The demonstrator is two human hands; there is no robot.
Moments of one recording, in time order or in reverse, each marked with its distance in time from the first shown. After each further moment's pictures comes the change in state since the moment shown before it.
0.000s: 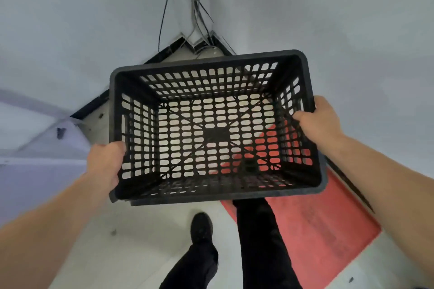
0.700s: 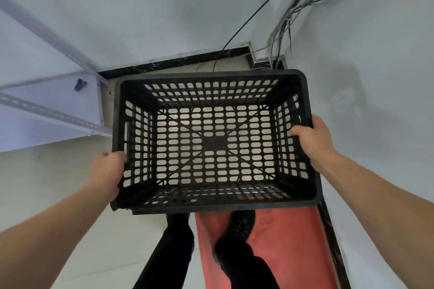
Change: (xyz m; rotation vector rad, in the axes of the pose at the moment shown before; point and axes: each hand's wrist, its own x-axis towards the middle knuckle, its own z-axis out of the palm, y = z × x) left_hand 0.131 -0.031 0.045 -0.265 0.176 -0.345; right_hand 0.183 -0.108 0.173 -0.050 -0.367 -0.088
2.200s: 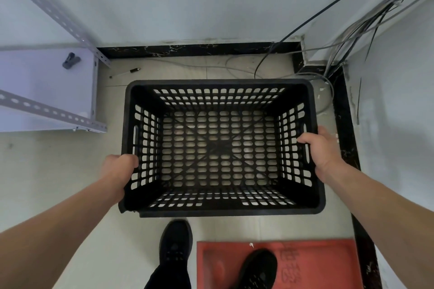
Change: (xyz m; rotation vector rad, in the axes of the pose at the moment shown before) left_hand 0.195 -0.028 0.078 0.036 -0.054 -0.113; right_hand 0.166 0.036 0.166 0.047 -0.132 0.071
